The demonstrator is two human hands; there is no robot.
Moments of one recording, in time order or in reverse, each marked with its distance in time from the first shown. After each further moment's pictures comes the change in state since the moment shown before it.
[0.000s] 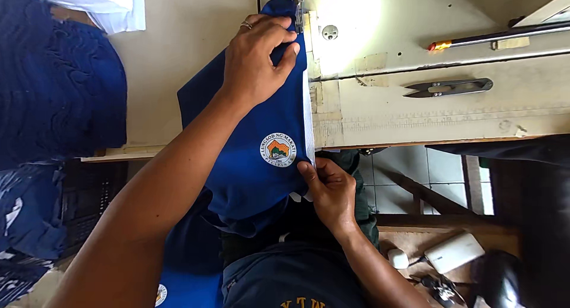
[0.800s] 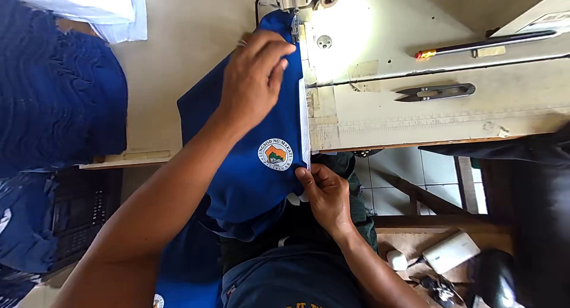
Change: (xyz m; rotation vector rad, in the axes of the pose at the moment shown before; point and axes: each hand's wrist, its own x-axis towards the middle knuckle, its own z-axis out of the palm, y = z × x) left_hand -0.012 0.020 -0.022 0.020 -0.090 -0.020; right_hand -0.001 0.006 -0.001 0.012 -0.062 0.007
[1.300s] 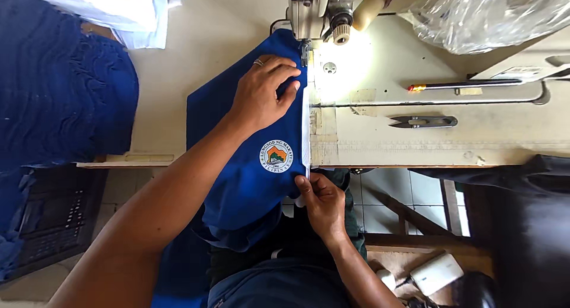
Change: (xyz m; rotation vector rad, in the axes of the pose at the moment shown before) left_hand 0.003 -0.017 0.017 -0.020 0.067 0.028; right_hand 0.009 -0.002 0.001 -0.039 0.018 -0.041
